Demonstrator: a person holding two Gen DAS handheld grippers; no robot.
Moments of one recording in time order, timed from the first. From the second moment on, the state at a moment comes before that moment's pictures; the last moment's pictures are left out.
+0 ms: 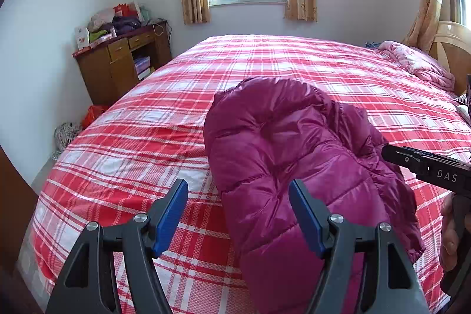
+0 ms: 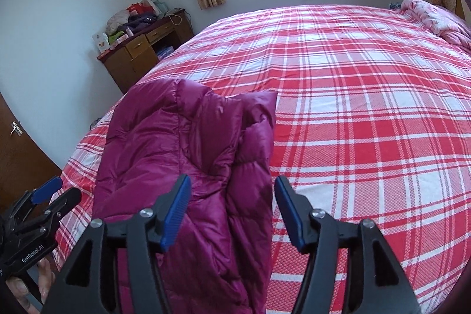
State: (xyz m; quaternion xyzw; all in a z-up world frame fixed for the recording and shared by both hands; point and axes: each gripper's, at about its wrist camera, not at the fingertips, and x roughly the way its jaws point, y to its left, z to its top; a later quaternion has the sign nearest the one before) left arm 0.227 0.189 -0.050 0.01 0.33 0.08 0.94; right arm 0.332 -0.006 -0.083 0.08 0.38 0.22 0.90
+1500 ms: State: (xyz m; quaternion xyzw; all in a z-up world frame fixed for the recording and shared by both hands) left arm 0.187 0.179 0.003 0.01 0.26 0.07 0.96; right arm 0.246 -0.002 -0.014 0.03 0.26 0.22 0.94
